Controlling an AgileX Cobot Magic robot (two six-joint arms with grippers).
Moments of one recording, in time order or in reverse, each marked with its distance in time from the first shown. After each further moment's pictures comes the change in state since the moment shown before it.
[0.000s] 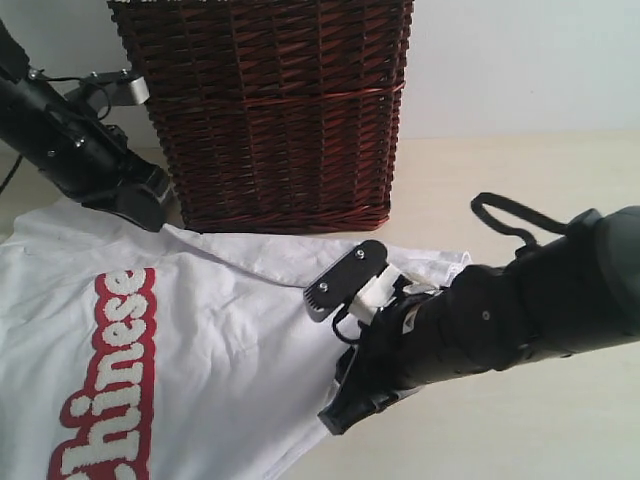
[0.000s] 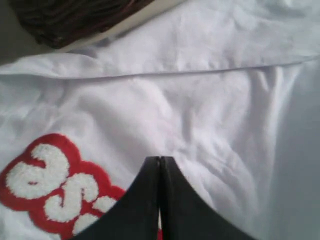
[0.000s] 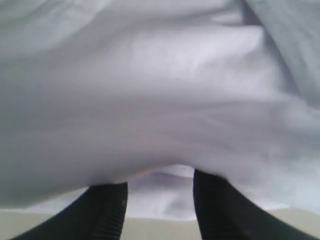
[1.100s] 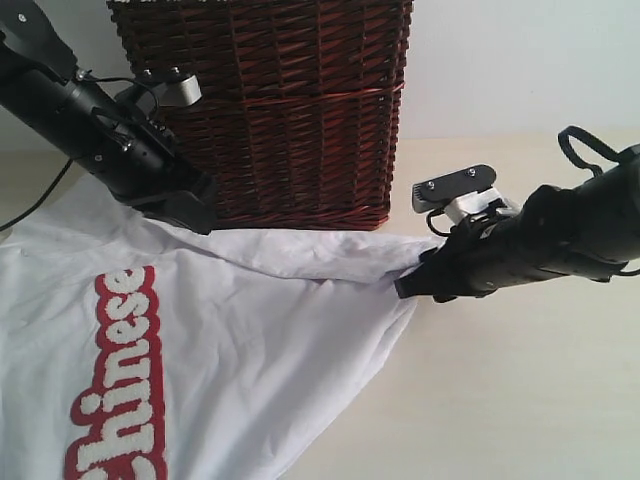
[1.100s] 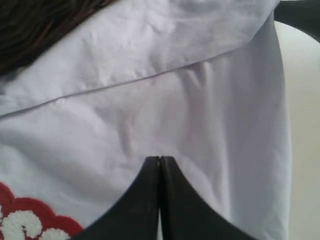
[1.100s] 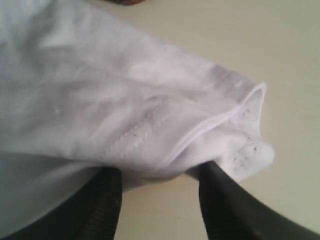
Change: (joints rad) left arm -0.100 0.000 0.000 -0.082 -0.020 0.062; right arm -0.354 0.115 -0.130 0.021 -0.092 0.043
